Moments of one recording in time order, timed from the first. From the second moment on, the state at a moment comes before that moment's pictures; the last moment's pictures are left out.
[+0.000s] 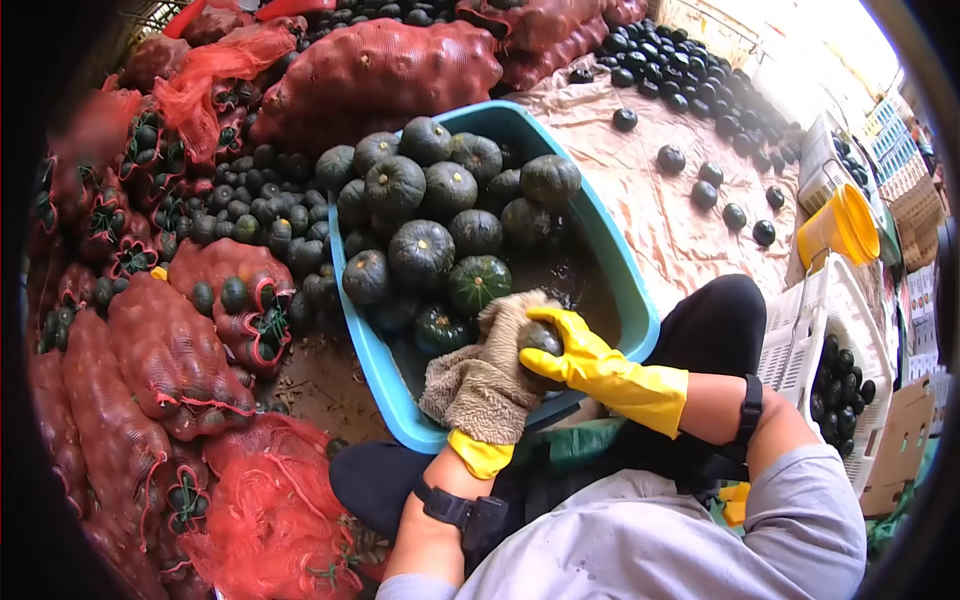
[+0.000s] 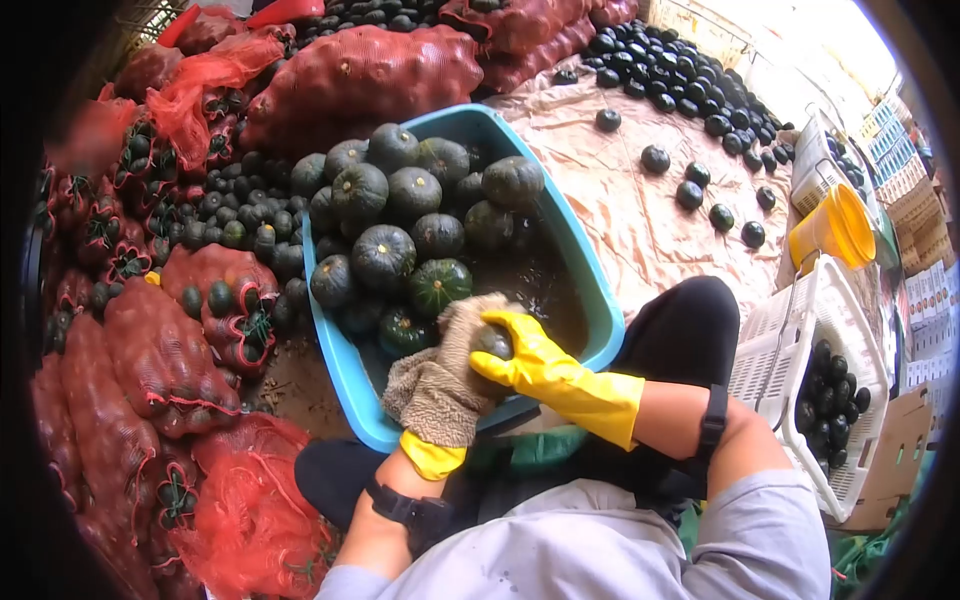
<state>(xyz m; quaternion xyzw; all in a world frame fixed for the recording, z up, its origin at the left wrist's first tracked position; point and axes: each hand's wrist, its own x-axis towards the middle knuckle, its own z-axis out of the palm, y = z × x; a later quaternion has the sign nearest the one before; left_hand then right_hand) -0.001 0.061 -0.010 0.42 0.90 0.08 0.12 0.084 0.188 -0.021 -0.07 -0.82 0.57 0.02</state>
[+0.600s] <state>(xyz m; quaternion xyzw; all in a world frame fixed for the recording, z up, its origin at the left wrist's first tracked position) 0.005 0.075 0.047 0.27 0.93 0.06 0.25 0.008 0.283 -0.151 -0.08 -0.90 0.36 -0.26</state>
